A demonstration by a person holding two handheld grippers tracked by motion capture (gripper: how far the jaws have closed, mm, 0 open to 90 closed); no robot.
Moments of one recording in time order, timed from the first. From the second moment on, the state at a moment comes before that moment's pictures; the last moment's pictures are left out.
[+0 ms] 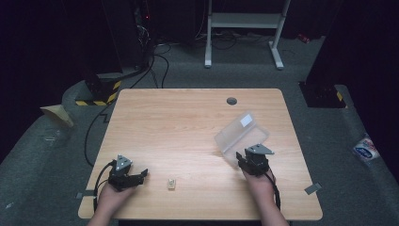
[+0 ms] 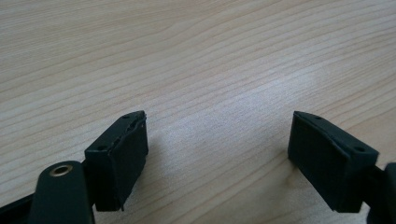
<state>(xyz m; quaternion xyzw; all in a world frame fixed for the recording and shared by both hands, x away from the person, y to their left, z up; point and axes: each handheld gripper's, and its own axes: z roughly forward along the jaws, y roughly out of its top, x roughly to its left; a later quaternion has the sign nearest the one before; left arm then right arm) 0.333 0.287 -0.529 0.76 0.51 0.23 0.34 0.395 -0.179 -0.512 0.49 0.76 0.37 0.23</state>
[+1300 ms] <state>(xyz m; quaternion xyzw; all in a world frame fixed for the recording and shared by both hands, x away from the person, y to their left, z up) 0.333 0.287 -0.529 0.76 0.50 0.23 0.34 0.390 -0.246 -0.502 0.55 0.70 0.35 0.29</state>
